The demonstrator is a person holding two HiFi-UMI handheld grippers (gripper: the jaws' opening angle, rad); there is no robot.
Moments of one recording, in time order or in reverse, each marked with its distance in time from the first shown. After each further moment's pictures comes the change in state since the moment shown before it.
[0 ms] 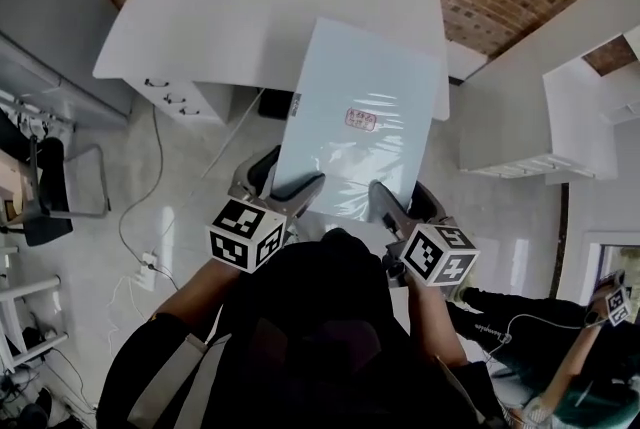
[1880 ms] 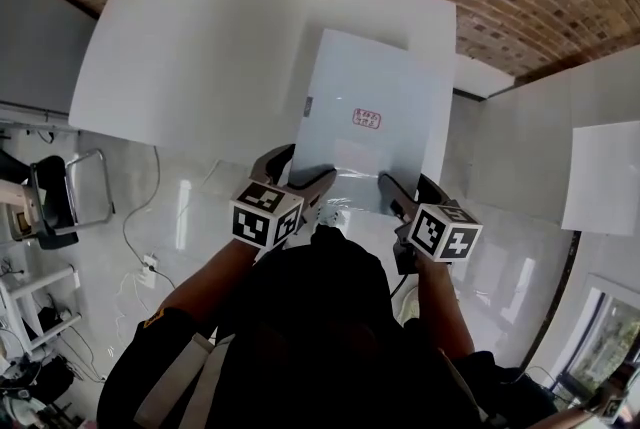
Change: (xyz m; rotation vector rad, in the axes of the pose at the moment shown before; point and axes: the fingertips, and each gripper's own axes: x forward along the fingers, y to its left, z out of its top) left arm 0.295 0.081 0.043 -0.127 0.240 0.071; right arm 0.205 -0.213 0.125 0.061 0.260 0.023
